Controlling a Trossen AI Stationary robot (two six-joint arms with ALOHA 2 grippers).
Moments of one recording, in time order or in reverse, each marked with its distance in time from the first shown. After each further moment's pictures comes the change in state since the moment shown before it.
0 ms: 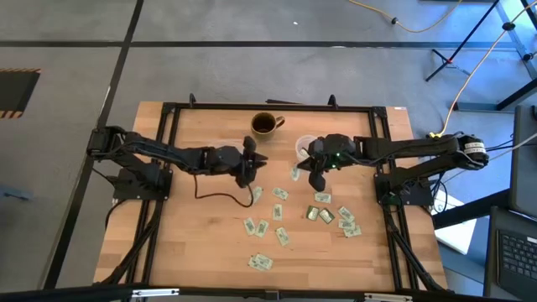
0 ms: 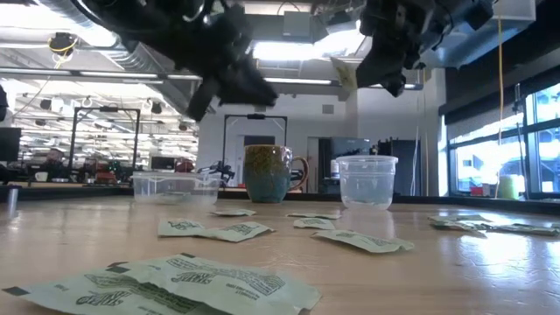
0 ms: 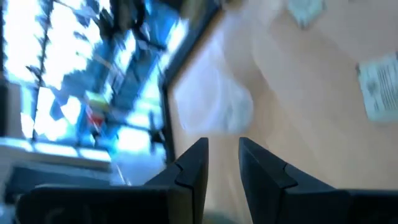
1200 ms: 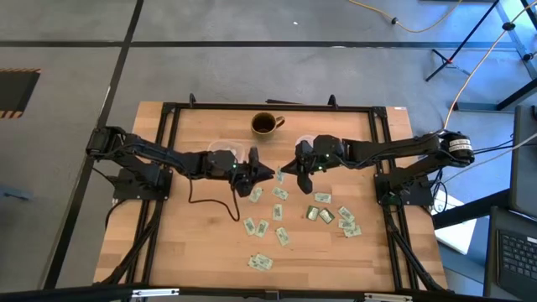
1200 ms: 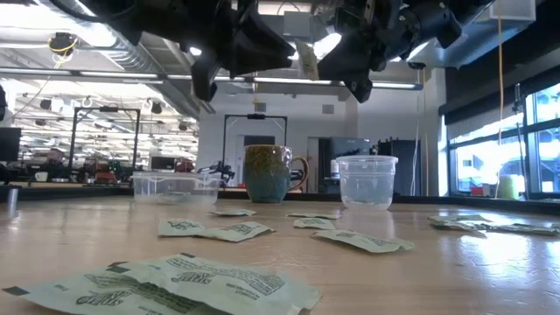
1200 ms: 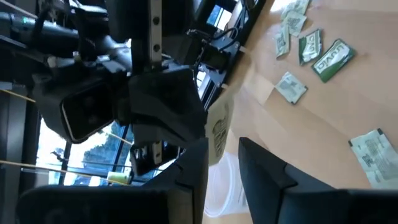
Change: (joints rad) left arm -0.072 0.000 0.002 0.151 0.172 0.175; right arm 0.000 0.160 0.002 0.331 -0.114 0.026
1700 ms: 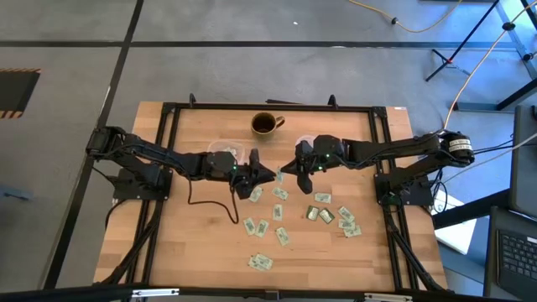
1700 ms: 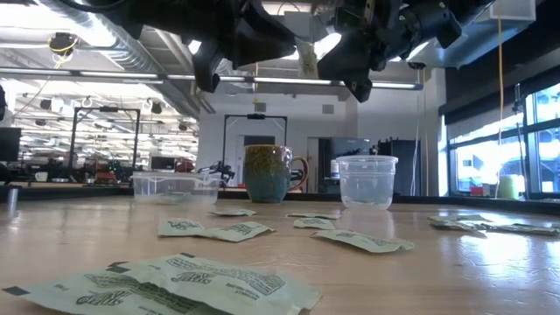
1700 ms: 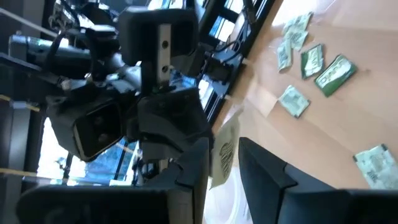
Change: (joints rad) left arm -0.018 0.000 0.022 0.000 0.019 0.004; right arm 0.002 0.000 0.000 0.006 0.000 0.002
